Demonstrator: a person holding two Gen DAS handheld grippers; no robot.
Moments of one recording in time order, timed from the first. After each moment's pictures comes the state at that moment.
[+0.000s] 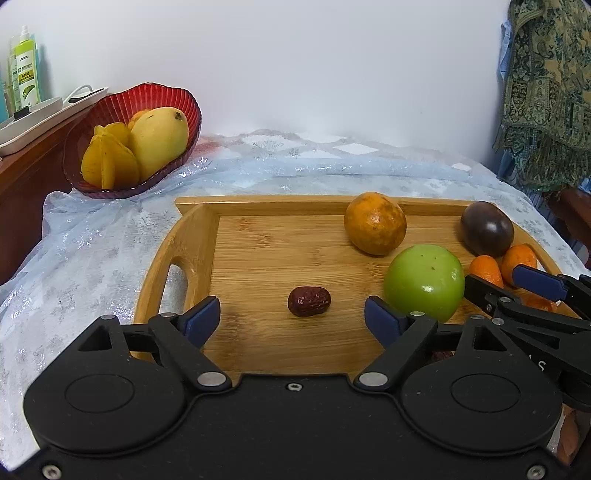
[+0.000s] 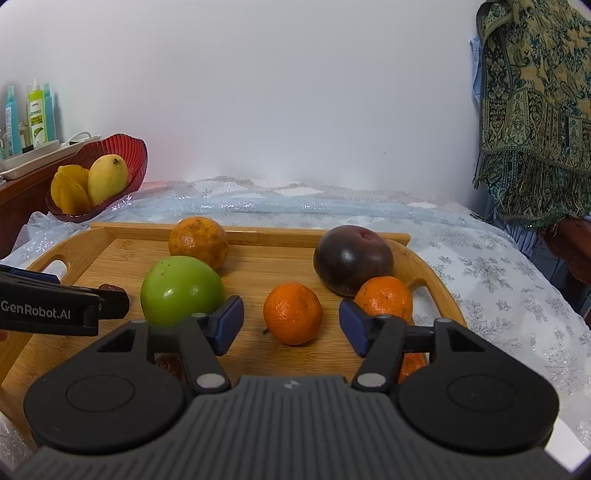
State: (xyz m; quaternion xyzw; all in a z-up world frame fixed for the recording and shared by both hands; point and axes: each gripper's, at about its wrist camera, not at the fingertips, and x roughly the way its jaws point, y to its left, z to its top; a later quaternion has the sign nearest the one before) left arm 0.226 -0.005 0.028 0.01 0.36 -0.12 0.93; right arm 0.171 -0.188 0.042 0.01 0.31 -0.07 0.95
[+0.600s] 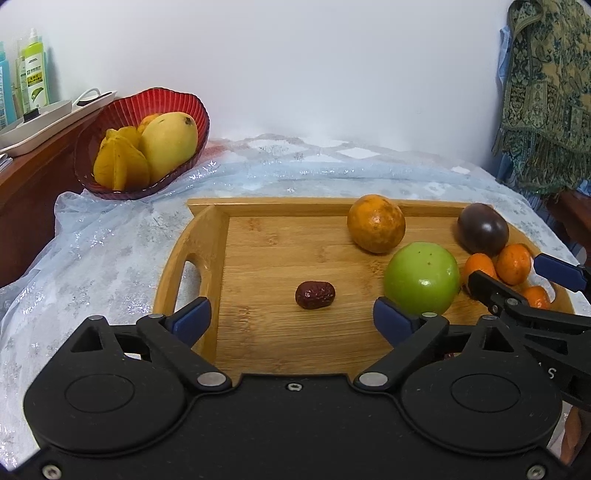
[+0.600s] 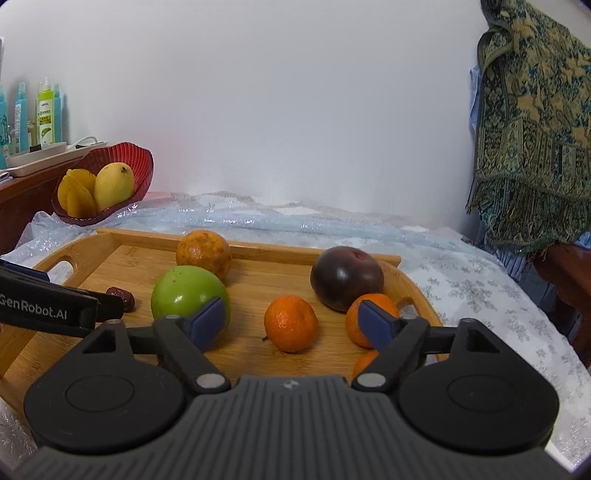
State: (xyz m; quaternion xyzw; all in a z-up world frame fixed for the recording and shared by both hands) left arm 0.213 0.003 0.036 0.01 0.35 -0.11 0.93; right arm 0.155 -0.180 0.054 -0.02 0.28 -0.07 0.96
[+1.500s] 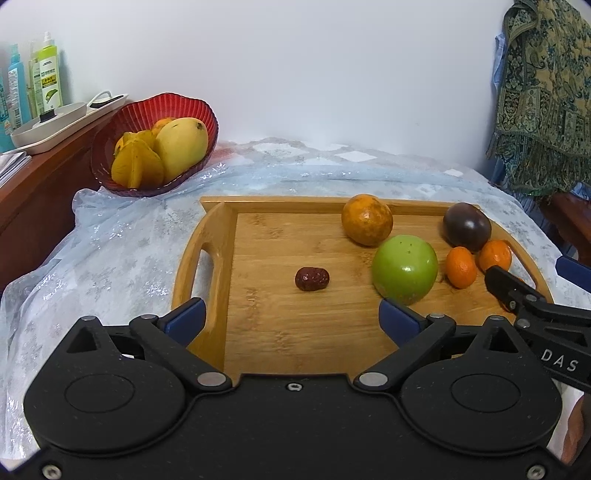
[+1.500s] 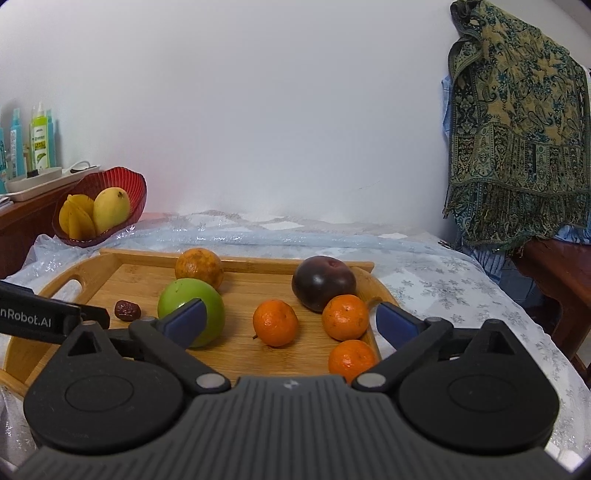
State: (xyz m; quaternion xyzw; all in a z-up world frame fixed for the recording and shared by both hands) left arm 0.179 0.011 0.054 0.01 0.35 -0.11 0.93; right arm 0.120 -0.185 0.077 0.00 0.26 -0.10 0.96
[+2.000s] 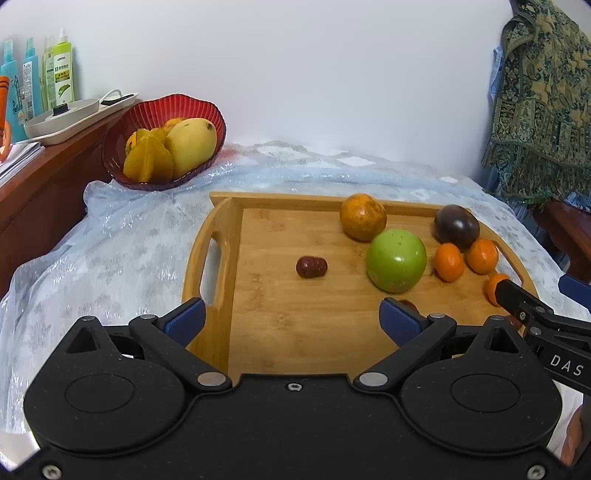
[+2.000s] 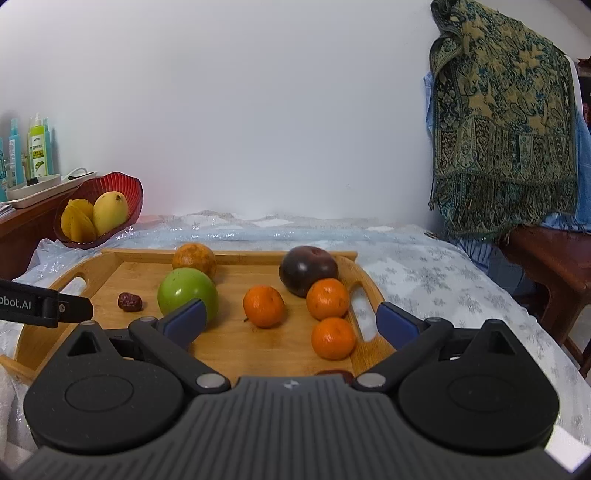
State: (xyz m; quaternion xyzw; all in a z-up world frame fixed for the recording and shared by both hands) left arm 0.152 0.021 0.060 -0.01 0.34 -0.11 0.93; right arm 0.089 -0.189 0.081 0.02 0.26 -0.11 0.96
